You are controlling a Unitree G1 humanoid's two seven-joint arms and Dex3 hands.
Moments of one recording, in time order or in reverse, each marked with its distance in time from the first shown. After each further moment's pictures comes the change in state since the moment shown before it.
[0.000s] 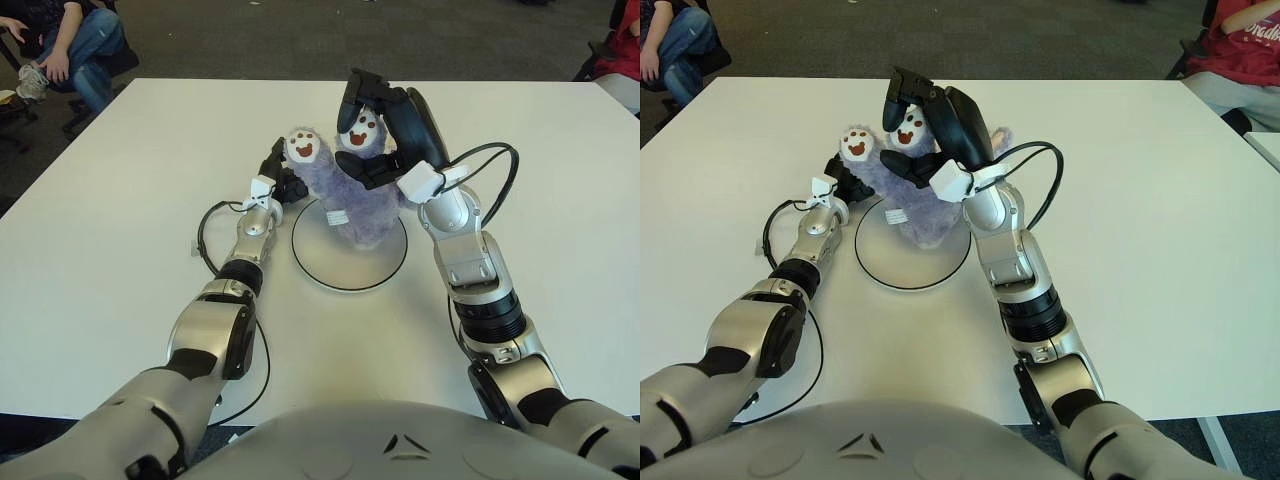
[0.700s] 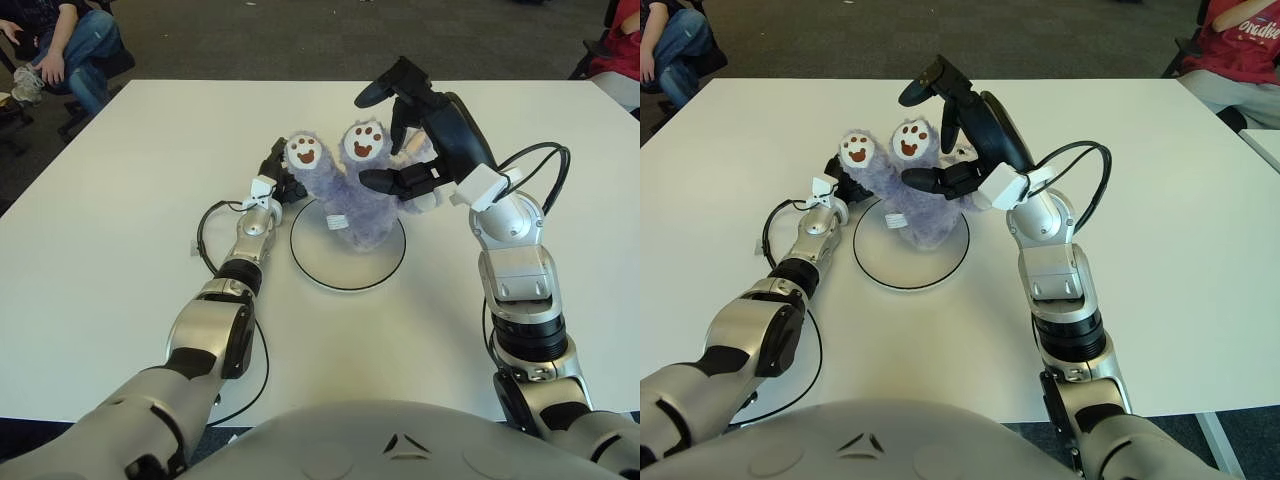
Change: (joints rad) left arm -0.005 0.004 -0.011 0.014 0.021 -0.001 0.031; right arm 0.072 -0.146 -0.118 -0.223 0.208 0.129 0.277
